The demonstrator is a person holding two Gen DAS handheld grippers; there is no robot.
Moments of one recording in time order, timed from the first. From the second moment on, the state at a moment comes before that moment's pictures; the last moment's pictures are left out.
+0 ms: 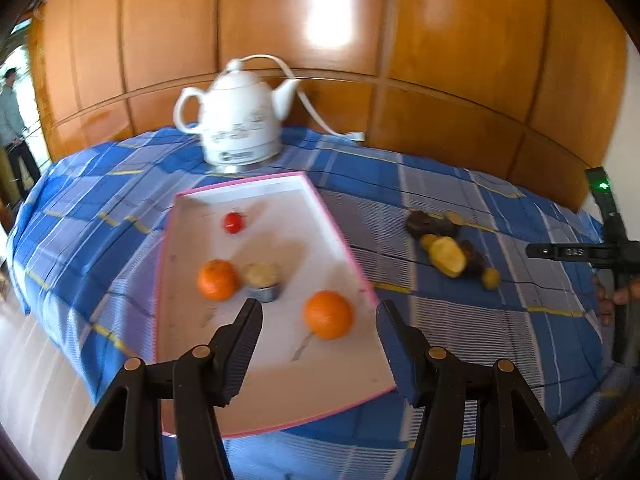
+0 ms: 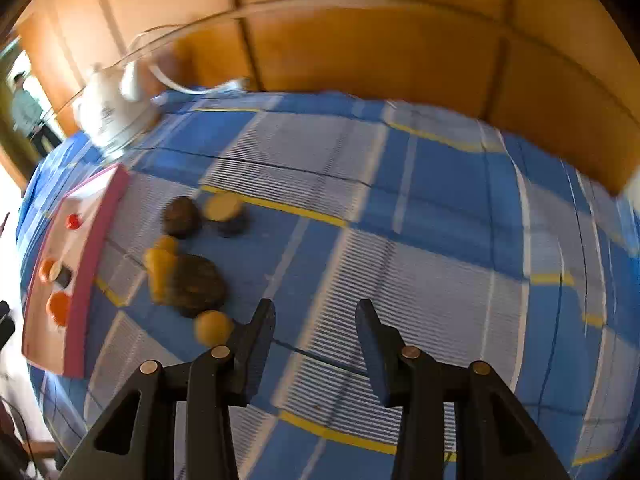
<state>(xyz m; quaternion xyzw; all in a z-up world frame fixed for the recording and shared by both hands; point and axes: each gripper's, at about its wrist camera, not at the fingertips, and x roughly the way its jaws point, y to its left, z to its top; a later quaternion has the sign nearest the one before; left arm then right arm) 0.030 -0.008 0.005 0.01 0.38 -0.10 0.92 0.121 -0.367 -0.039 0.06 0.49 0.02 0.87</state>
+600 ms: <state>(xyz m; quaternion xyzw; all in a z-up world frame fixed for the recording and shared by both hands) 0.116 -0.117 -0.023 -0.04 0.48 -0.20 0.85 0.123 -0.371 -0.020 0.12 0.48 0.04 0.87</state>
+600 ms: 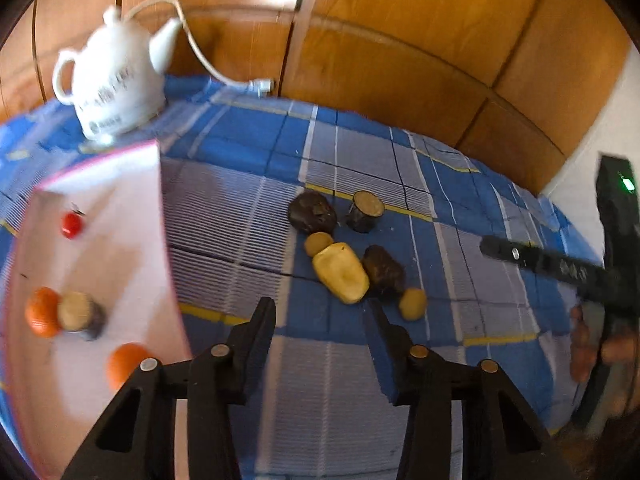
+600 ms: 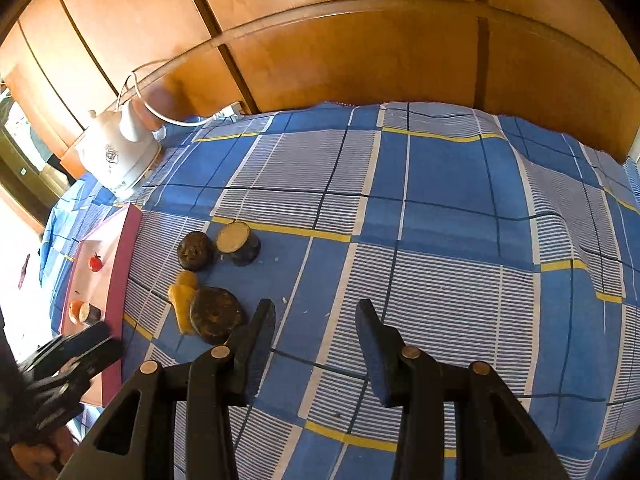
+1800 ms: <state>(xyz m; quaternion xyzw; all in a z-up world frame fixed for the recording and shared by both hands) 0.135 -0.139 -0.054 -0.02 0.53 -0.16 0.83 0.124 -0.372 -0.009 0.13 0.47 0.05 0.87</state>
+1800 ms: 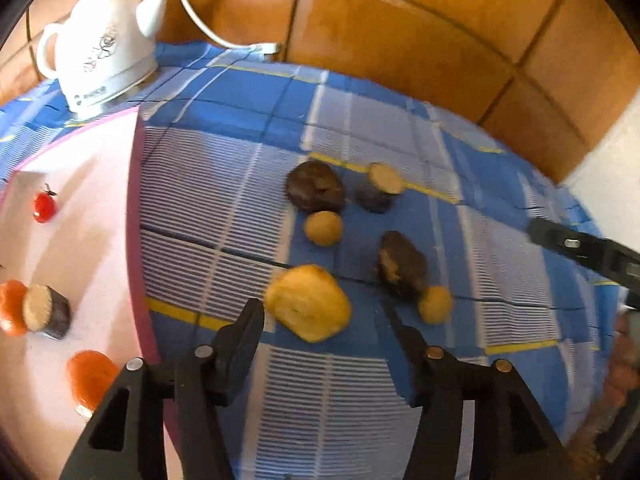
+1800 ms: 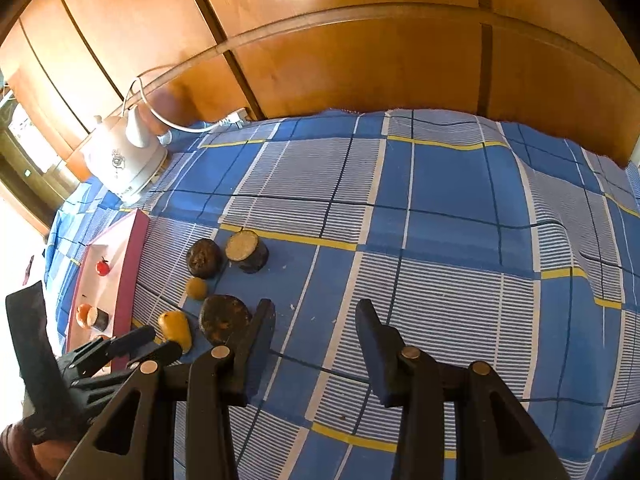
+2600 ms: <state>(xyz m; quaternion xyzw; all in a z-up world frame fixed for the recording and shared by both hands) 0.068 -0.156 -0.078 0.08 0.44 -0.24 0.86 0.124 -0.304 -0.049 0.04 0.53 0.18 0.83</state>
